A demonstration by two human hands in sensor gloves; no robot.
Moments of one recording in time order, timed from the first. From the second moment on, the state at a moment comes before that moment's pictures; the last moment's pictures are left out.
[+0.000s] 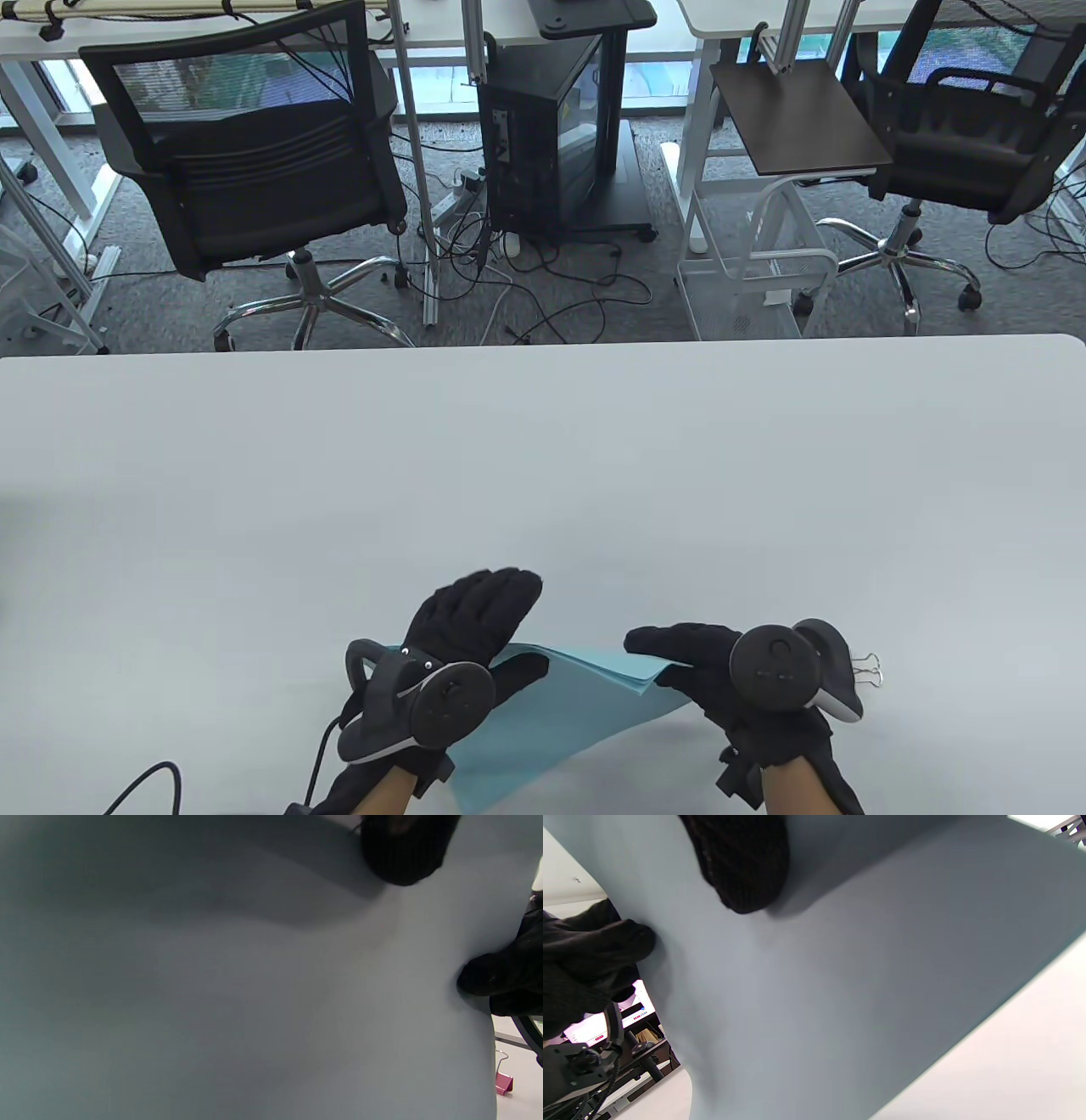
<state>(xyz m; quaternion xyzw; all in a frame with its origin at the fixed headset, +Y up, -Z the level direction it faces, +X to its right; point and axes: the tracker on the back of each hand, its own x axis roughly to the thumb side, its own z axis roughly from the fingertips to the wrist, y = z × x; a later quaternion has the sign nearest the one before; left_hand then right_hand) -0.129 -0.662 -0.218 0.08 -0.25 0.13 0.96 0.166 -0.702 -0.233 0.27 0.02 0.91 0.30</state>
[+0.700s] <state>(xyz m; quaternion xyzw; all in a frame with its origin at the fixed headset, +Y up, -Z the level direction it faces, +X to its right) -0.150 -0.691 -0.237 0.09 -0.23 0.18 0.95 0.288 -0.673 -0.206 -0.11 -0.21 0.94 0.25</state>
